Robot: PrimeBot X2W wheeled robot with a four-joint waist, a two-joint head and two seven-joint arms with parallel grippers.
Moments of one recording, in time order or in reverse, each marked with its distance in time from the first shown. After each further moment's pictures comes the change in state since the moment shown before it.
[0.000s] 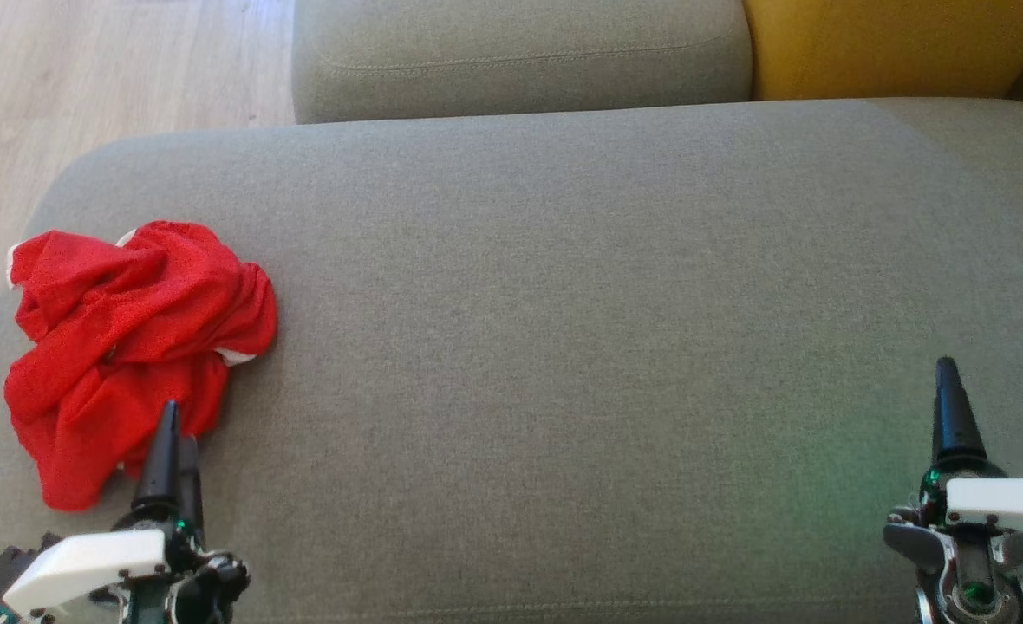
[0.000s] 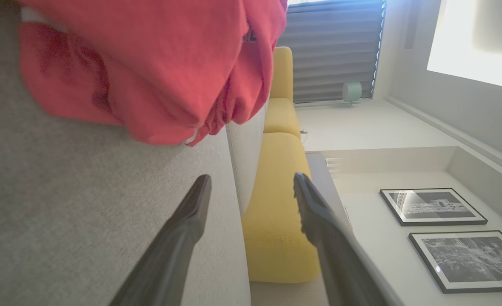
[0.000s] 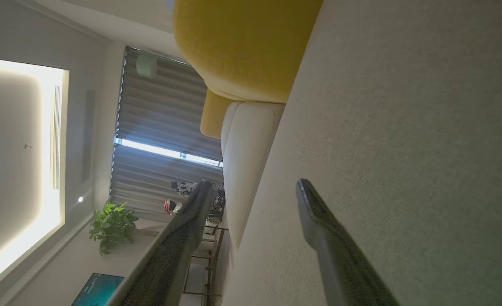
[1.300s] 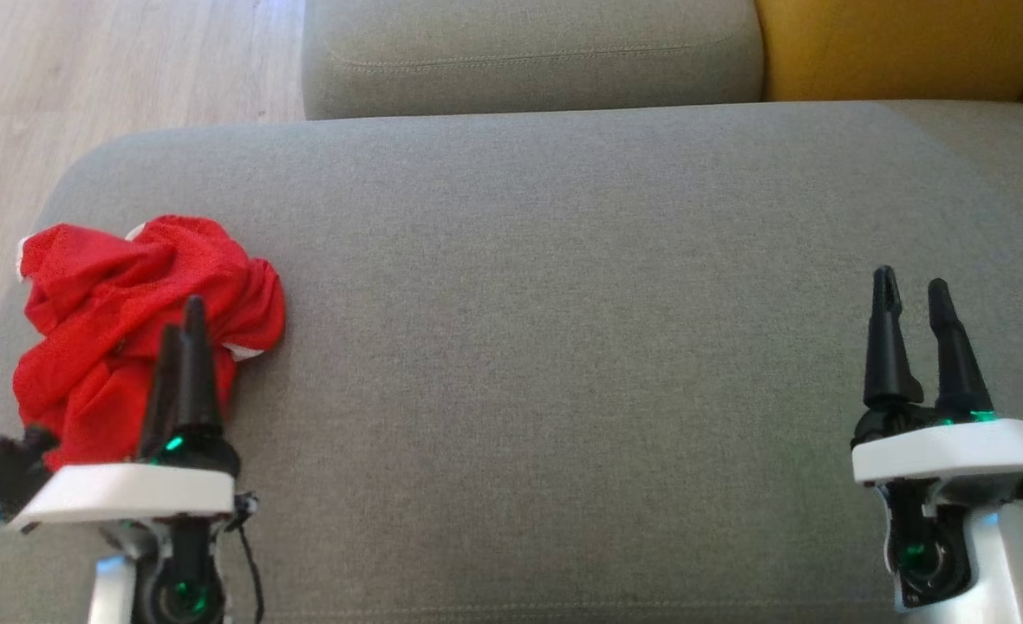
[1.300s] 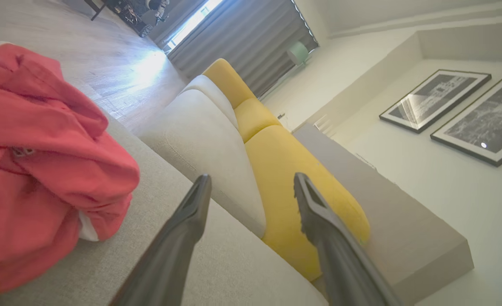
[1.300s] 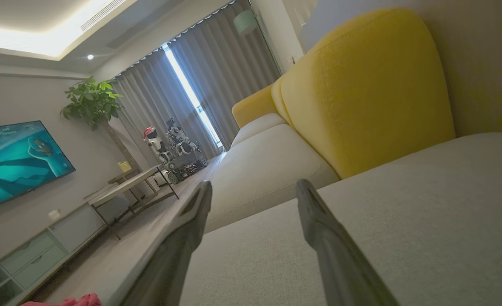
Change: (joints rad) left arm -0.044 0.001 -0.060 -0.236 0.564 0.005 -0.109; right arm -0.042 -0.001 0.098 -0.194 -0.780 0.000 -0.113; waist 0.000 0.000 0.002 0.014
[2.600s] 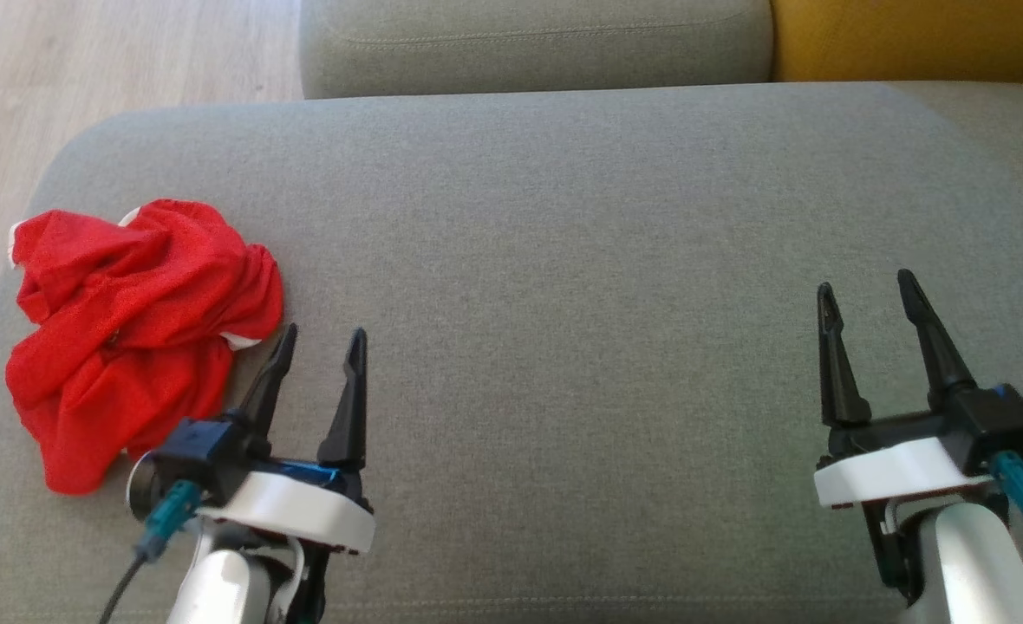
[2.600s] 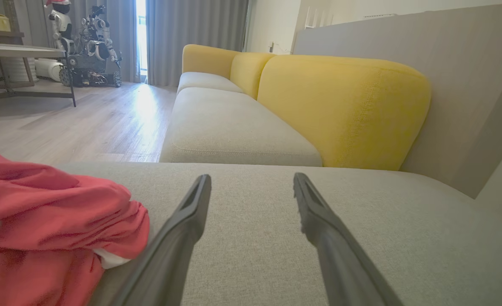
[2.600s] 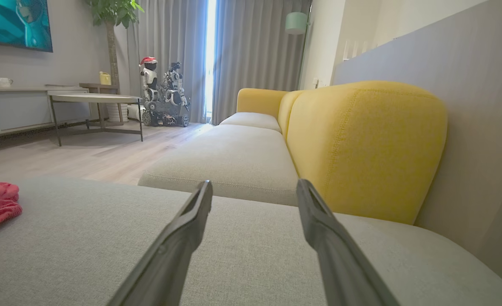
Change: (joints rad) left arm -0.003 0.017 -0.222 0.040 0.732 0.071 -0.111; right arm 0.002 -0.001 0.016 0.014 -0.574 0.000 -0.114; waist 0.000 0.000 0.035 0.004
